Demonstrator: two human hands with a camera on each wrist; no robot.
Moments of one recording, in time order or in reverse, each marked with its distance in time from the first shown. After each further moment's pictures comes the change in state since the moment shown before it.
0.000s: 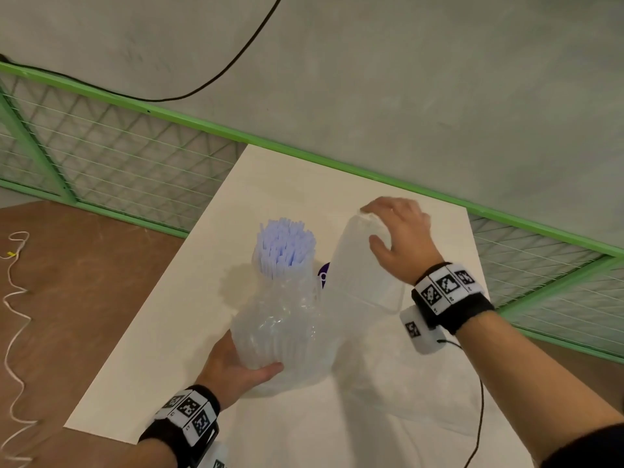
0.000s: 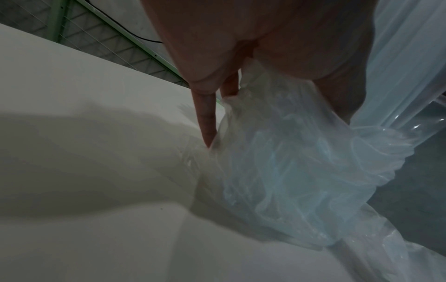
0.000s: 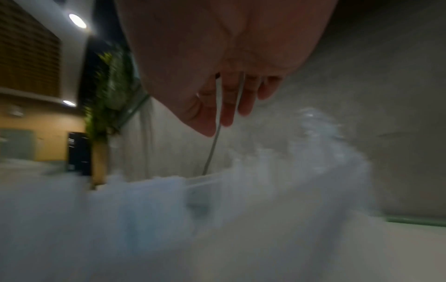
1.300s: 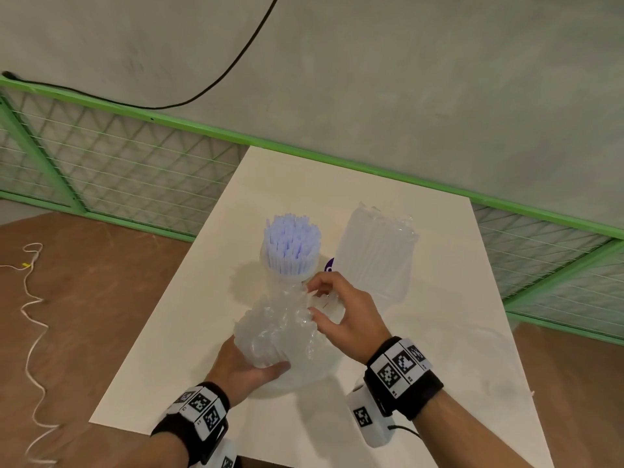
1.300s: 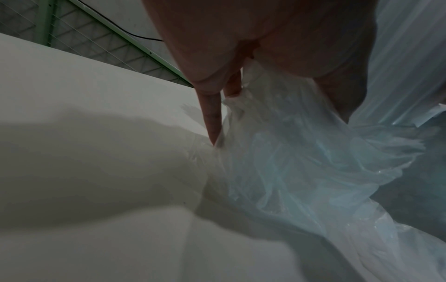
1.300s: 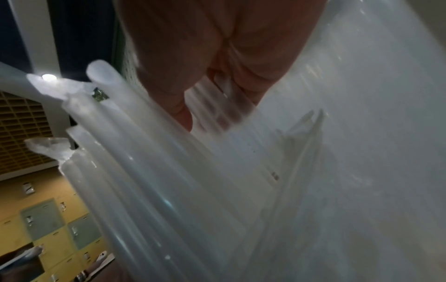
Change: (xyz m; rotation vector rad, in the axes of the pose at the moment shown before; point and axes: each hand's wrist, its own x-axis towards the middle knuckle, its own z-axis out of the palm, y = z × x) left_hand -0.017 0.014 -0.009 -0.016 -0.052 -0.040; right_hand -0.093 -0.100 0.061 0.758 -0.081 0.058
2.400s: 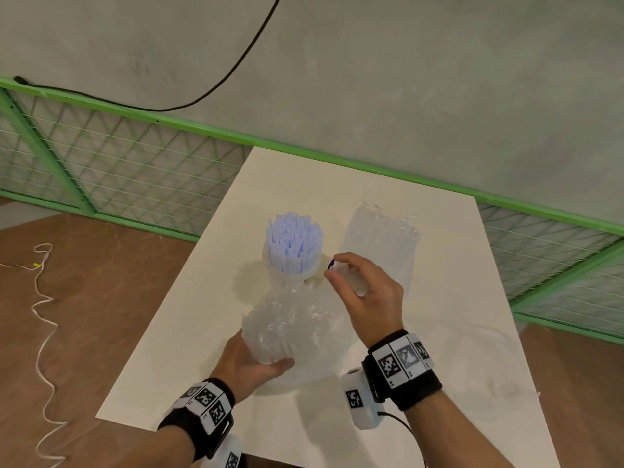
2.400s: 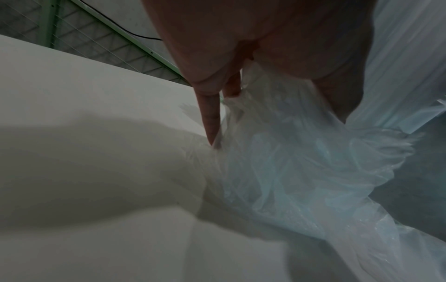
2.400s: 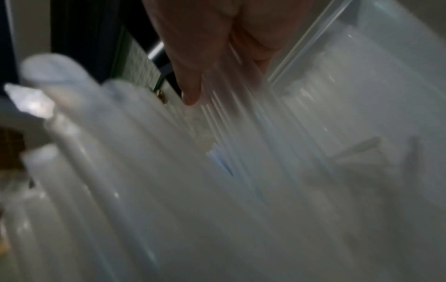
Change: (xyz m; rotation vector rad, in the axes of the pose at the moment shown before) left_hand 0.007 -0.007 0.004 0.037 0.020 0.013; right_hand 0.011 -0.001 -0.007 -0.151 0.519 -0.092
